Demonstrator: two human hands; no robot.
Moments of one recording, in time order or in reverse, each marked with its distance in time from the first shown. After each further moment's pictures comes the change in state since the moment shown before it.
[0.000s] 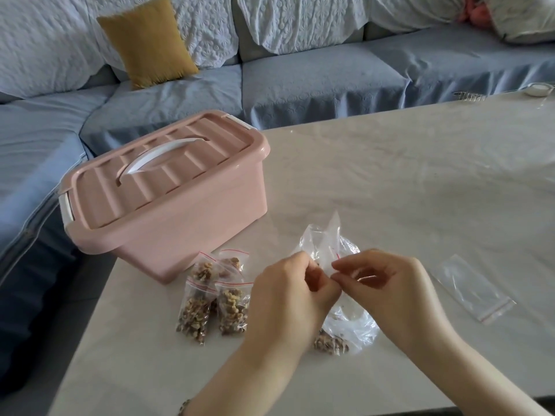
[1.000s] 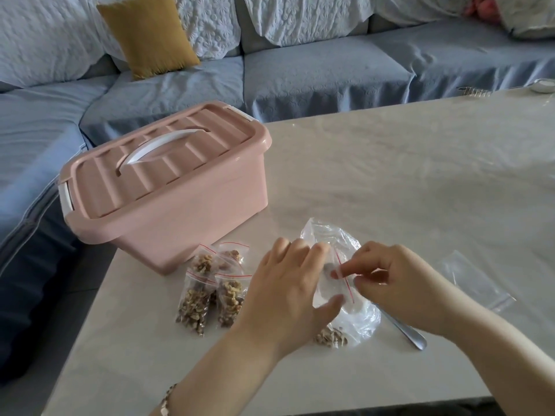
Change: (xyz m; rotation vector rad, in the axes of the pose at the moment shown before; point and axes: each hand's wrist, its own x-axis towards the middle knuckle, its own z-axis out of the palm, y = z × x) left_hand 0.005 -0.036 0.009 0.474 0.002 0.508; right_hand 0.014 -0.007 -0.023 -0.212 -0.407 0.096
